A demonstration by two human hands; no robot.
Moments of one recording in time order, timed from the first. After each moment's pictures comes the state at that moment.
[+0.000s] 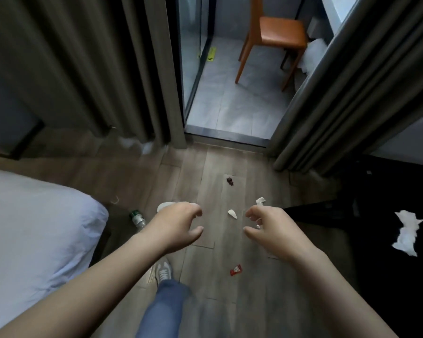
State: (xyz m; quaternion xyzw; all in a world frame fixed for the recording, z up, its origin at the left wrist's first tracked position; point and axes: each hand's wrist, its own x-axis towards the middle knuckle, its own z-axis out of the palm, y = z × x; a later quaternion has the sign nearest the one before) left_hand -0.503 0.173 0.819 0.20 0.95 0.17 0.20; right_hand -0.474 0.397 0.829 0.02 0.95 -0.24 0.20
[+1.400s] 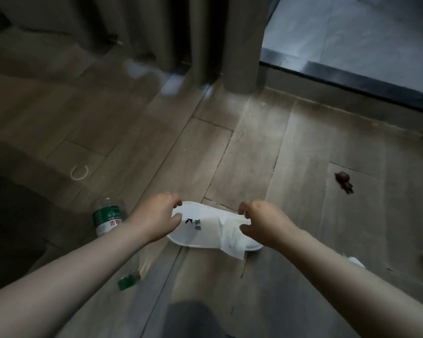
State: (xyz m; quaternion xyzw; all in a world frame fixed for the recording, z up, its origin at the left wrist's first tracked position) left_hand -0.785 0.002 0.082 0.01 0.97 0.17 0.20; right_hand -0.820 0.241 0.081 -0.17 0.94 -0.10 0.28
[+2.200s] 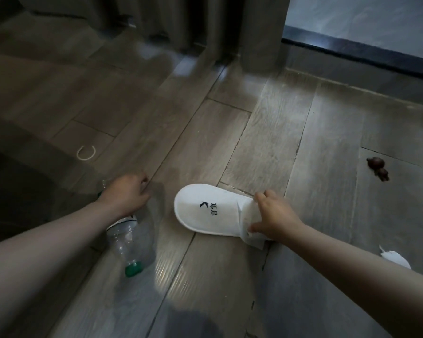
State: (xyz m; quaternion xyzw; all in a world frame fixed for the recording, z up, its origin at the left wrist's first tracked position) left_hand -0.779 -0.092 -0.002 -0.11 0.97 0.15 0.13; right_hand -0.814 0.232 -0.027 -0.15 0.96 -0.06 0.24
